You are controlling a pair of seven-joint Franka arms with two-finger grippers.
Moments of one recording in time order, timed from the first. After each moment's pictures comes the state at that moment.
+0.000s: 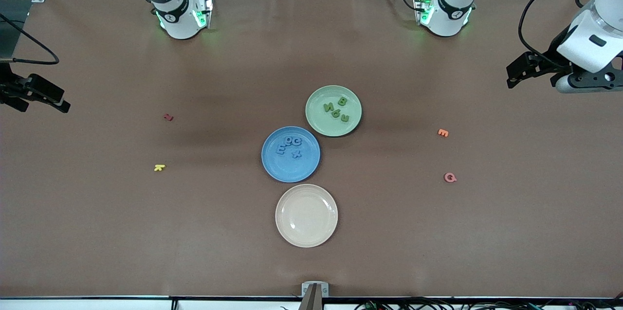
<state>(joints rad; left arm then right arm) -0.06 -0.08 -0.06 -1.68 0.01 1.61 -0.14 -0.01 0.04 -0.05 -1.52 0.06 1.64 0.01</state>
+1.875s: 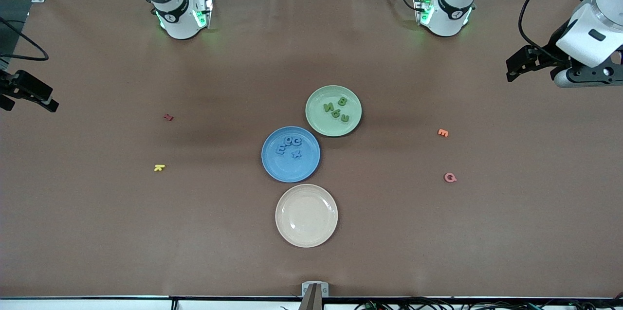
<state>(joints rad) -0.06 -0.09 -0.07 -1.67 0.01 1.56 -0.14 -0.04 0.04 -0.02 -1.48 0.04 1.64 0.01</state>
